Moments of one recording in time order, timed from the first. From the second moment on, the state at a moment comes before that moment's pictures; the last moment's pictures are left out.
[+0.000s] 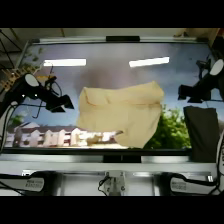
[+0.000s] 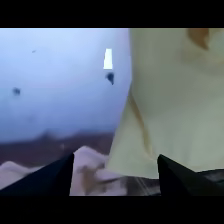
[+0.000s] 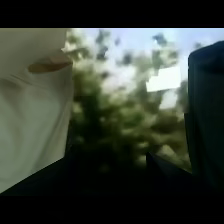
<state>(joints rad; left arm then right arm) -0.02 -1.55 1.29 1.16 -1.34 -1.57 -0.20 -1.47 1.49 -1.51 1.46 1.55</state>
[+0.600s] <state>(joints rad) -0.14 -1.57 1.09 1.13 -1.20 -1.51 -0.26 -1.42 1.10 -1.27 1.37 1.41</state>
